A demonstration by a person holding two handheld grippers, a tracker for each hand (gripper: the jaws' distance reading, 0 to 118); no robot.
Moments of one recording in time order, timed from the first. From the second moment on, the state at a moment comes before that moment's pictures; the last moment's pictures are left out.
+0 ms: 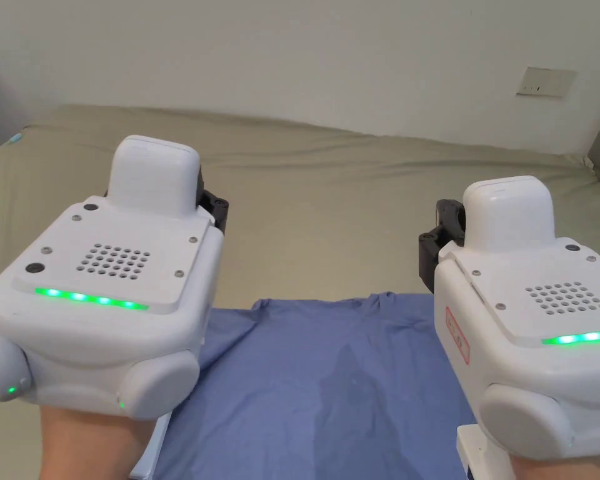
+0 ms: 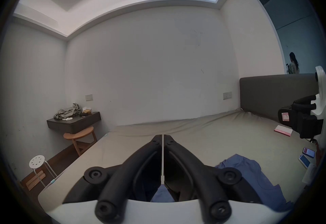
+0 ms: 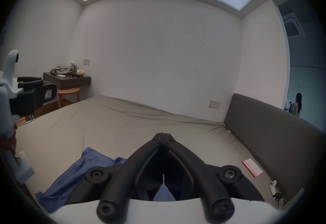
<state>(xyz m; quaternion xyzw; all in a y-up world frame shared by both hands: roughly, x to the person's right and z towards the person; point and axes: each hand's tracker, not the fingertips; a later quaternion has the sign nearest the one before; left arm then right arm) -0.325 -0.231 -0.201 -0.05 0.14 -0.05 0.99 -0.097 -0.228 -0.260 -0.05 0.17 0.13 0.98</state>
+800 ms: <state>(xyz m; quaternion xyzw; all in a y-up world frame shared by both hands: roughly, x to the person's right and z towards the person) -0.531 -0.491 -0.405 -0.39 0.18 0.05 0.90 -0.056 -0.353 -0.393 -0.20 0.10 0.16 0.96</state>
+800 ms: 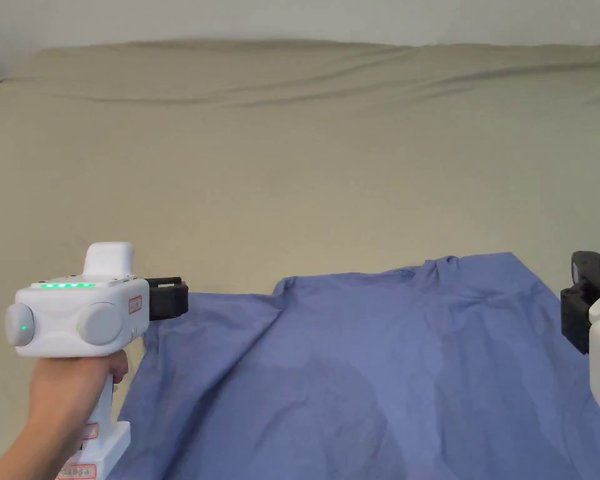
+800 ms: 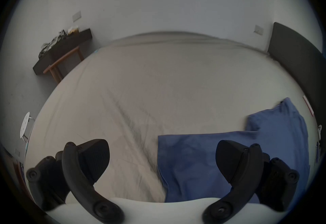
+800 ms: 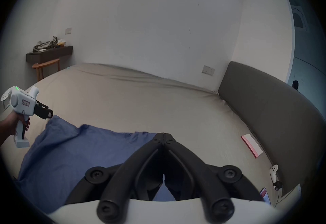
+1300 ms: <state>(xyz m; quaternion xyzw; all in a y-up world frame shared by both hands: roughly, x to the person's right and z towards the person) -0.501 -0.503 -0.412 -0.39 0.15 -0.02 0.91 -0.020 -0.389 -0.437 -0.27 0.08 0.16 0.94</state>
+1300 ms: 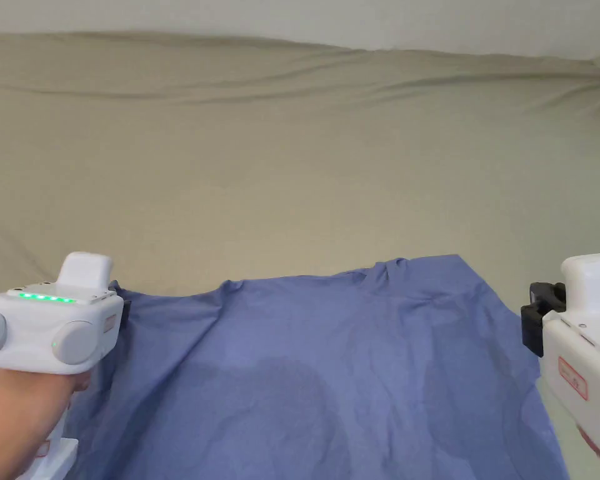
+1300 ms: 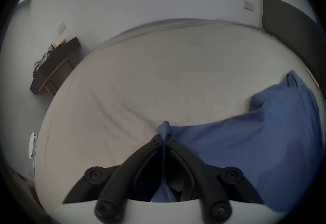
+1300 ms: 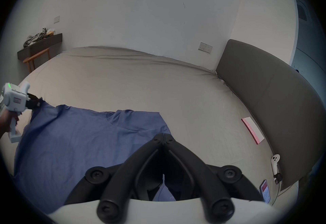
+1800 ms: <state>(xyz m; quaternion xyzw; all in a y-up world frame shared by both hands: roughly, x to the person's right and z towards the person) -0.480 -0.390 -0.333 -0.28 0.16 -0.06 0.94 -0.006 -0.491 -0.599 -0.45 0.06 0.16 0.88</state>
